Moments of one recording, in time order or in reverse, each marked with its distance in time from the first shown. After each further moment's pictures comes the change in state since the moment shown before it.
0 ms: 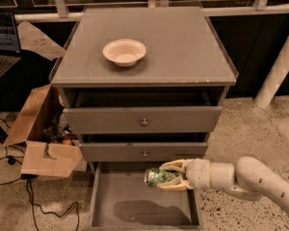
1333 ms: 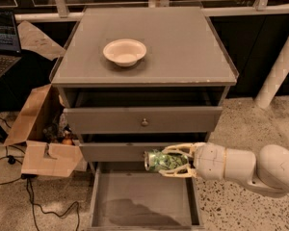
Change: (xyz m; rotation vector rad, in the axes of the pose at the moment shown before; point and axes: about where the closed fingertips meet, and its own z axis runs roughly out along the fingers) arm -0.133 -0.010 -0.042 0.095 -0.008 -0.268
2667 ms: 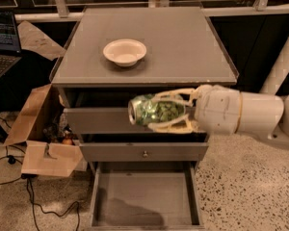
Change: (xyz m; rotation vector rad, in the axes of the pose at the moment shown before) arm -0.186 -0.087 -0.016 0.045 -0.134 -0.373
